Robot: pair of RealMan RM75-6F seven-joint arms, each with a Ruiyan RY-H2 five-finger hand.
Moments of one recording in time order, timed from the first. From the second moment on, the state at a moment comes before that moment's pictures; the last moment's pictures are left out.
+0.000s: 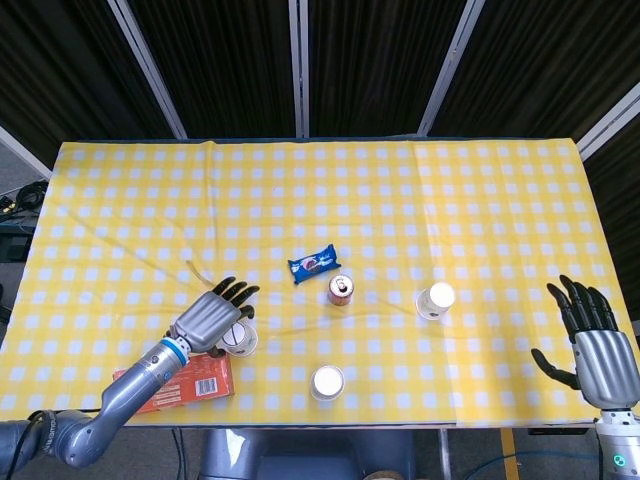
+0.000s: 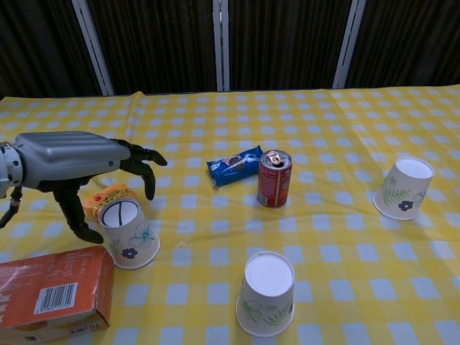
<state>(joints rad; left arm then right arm) -0.71 -1.32 -0.08 -1.85 1.06 0.81 0.65 0.06 -1.08 0.06 -1.68 -1.58 1.55 0.03</state>
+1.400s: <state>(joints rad) -0.73 -1.36 0.01 -2.01 1.29 0.92 0.60 0.06 -1.07 0.07 -1.68 -1.58 1.57 0.05</state>
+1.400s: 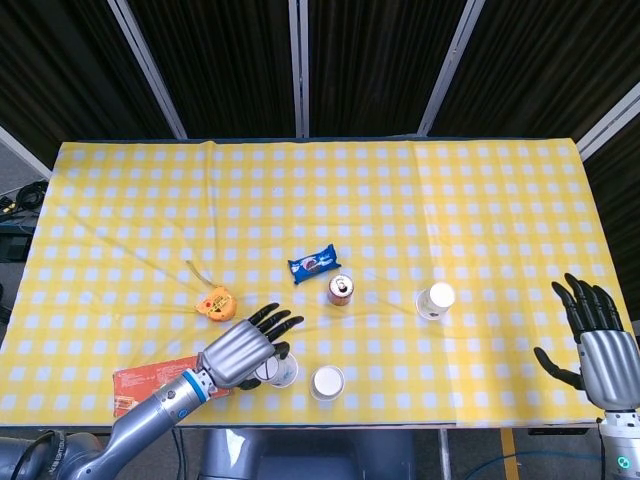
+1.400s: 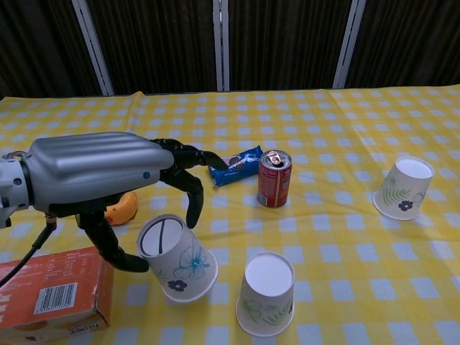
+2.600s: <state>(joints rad) -0.73 -1.49 0.05 -1.98 1.21 1.00 0.71 0.06 -1.07 0.07 -1.68 -1.58 1.57 0.05</state>
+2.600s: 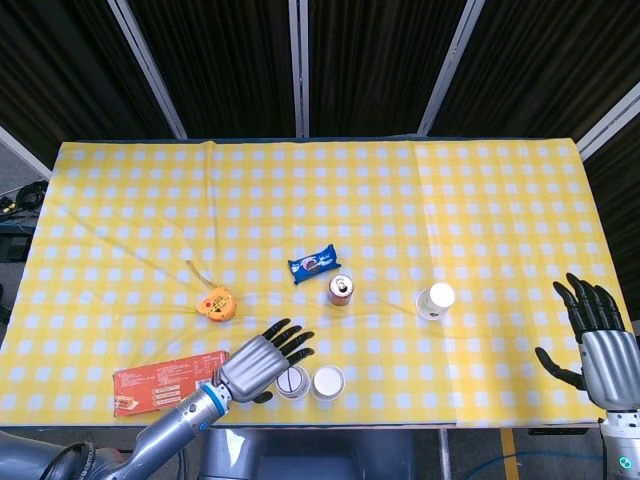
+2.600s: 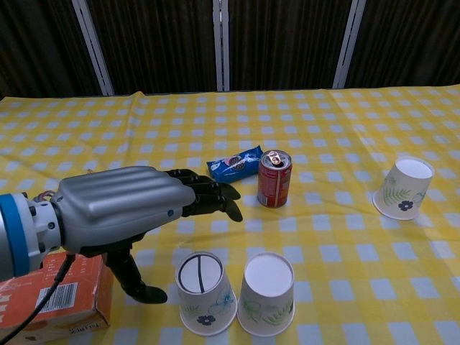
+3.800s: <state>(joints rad) -0.25 -1.12 0.16 -1.79 1.70 1.61 0.16 0.35 -1.09 0.17 -1.92 -1.33 1.14 -0.33</state>
